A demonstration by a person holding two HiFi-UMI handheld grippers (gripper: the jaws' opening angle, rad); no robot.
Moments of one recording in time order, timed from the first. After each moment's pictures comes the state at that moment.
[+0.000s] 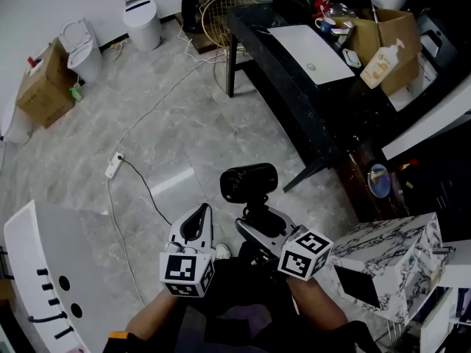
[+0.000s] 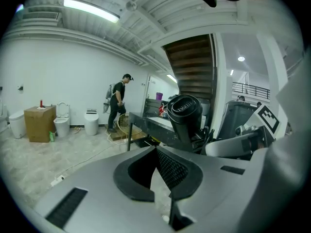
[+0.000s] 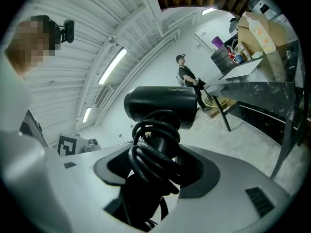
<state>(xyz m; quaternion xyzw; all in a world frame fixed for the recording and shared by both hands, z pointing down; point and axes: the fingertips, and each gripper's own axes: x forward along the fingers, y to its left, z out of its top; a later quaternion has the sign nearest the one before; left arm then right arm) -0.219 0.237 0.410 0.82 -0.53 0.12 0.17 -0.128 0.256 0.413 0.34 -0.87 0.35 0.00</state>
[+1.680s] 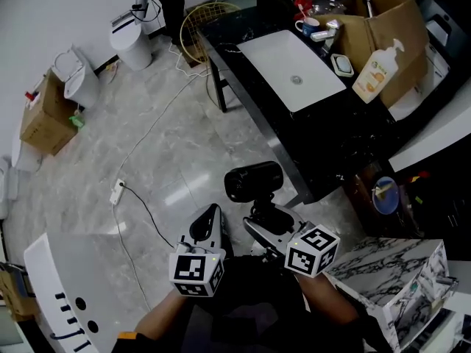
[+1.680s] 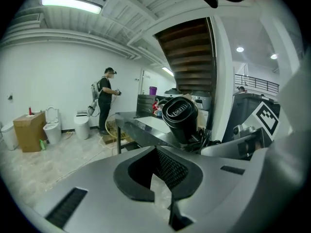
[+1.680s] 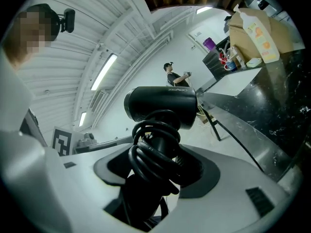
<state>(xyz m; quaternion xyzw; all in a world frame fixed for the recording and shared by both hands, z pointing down) -0.048 0.059 0.397 0.83 -0.52 0.15 0.15 0.038 0.079 0.413 0.35 -0.87 0.35 0.01</state>
